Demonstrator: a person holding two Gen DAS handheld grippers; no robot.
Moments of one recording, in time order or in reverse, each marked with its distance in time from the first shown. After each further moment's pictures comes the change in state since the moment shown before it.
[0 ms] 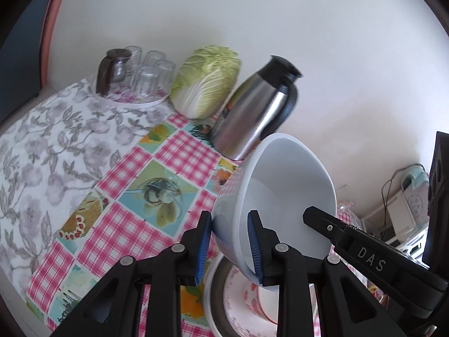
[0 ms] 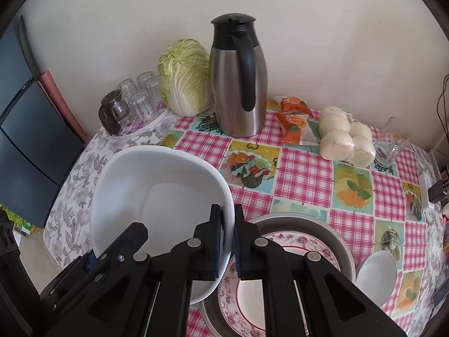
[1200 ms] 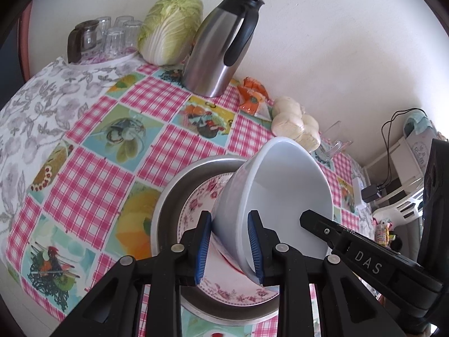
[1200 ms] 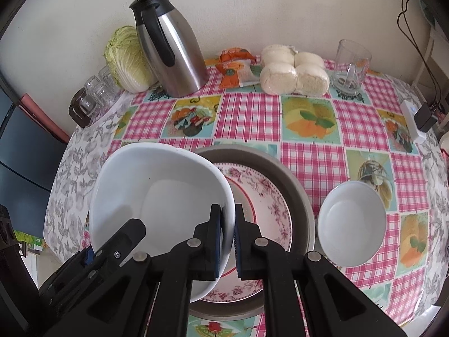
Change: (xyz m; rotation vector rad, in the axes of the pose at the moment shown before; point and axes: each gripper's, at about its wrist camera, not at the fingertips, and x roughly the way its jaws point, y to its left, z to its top) left arm 0.034 -0.056 -0.077 0.094 0.207 0.028; right arm 0.005 -0.104 -0.075 0.181 0.145 0.010
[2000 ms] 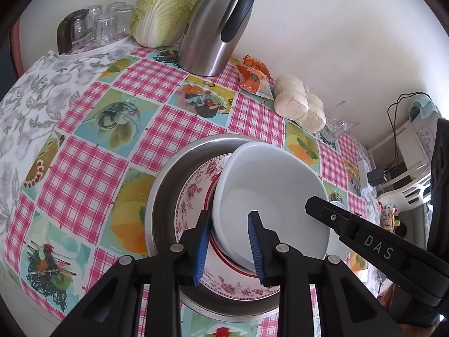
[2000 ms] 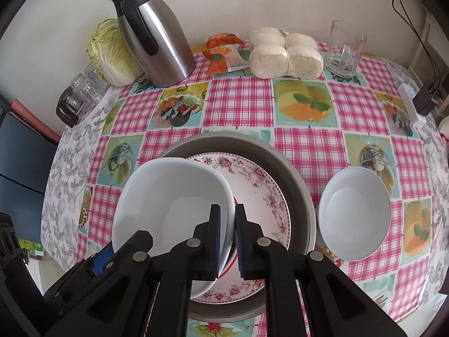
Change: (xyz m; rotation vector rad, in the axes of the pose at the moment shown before) left arm 0.020 -0.002 -0.002 0.029 0.089 0.006; right arm 0.013 -0.005 0.002 0.040 0.038 -0.036
